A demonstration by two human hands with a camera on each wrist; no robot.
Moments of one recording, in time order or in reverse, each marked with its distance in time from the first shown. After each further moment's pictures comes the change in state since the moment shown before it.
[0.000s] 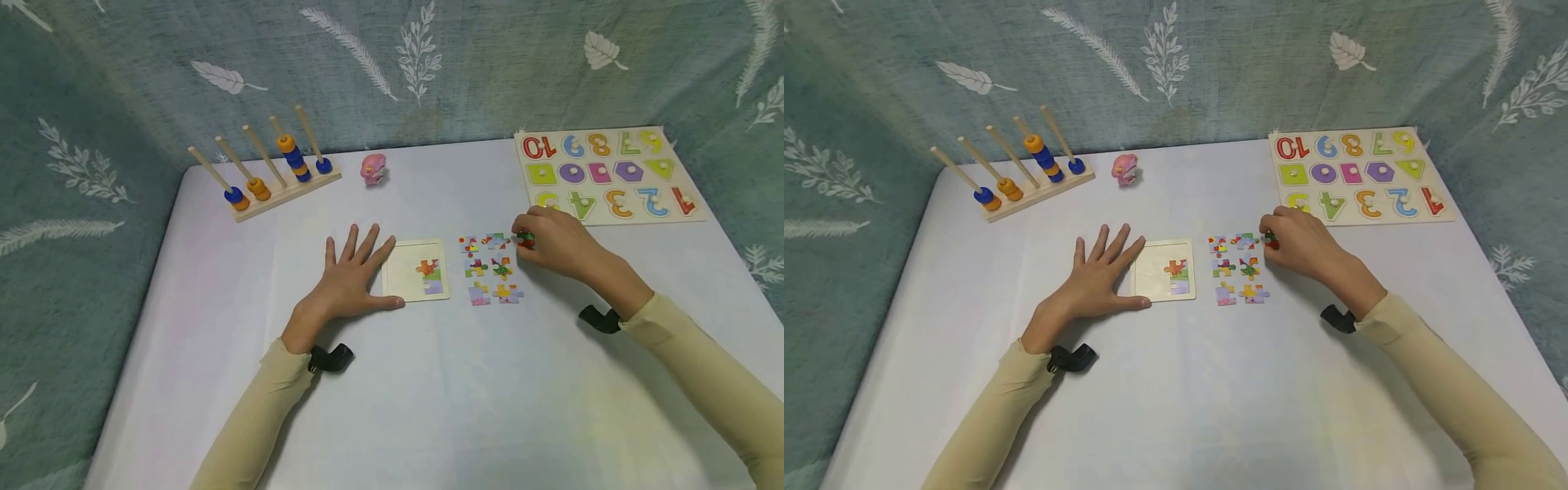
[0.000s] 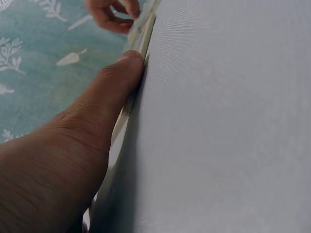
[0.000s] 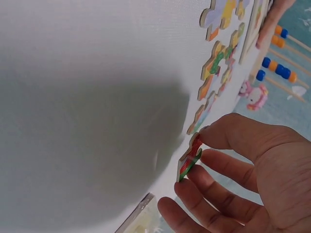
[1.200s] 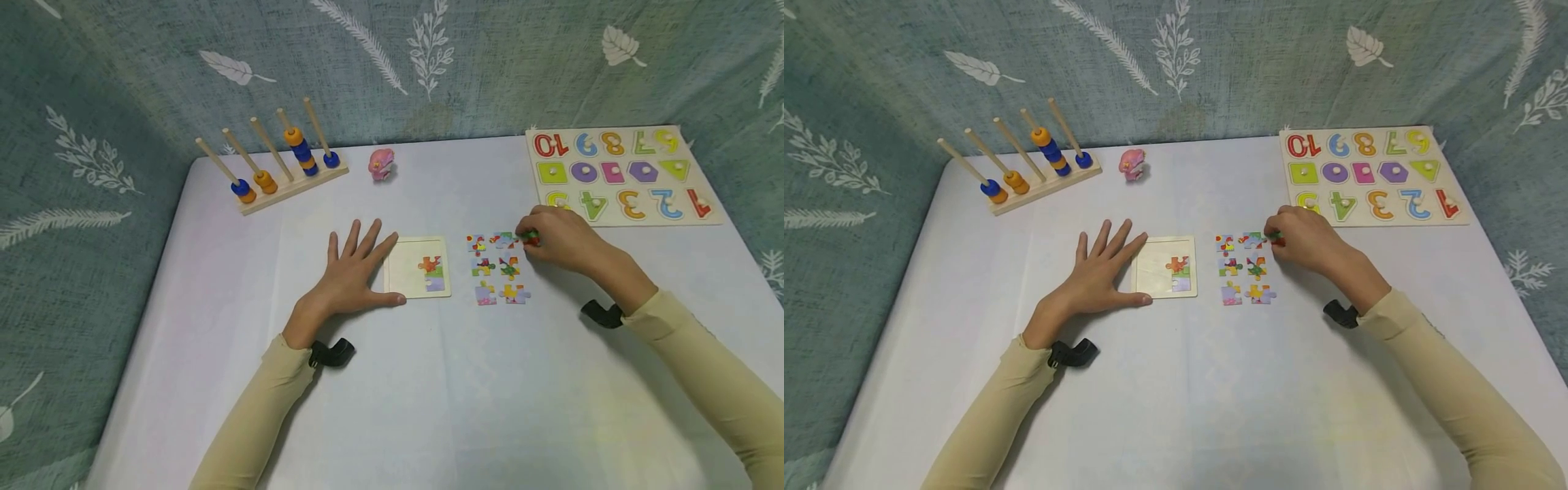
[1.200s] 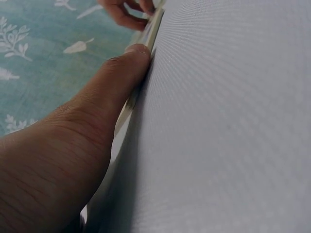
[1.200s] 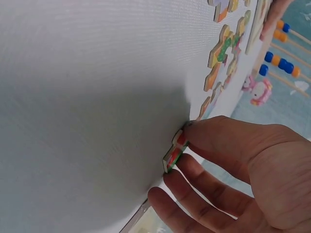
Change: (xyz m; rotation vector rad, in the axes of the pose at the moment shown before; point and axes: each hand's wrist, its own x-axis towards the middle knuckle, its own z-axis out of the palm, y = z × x) left_hand -0.003 -0.010 0.004 -0.052 0.041 0.015; right_hand 0.015 0.005 0.002 0.042 -0.127 0.029
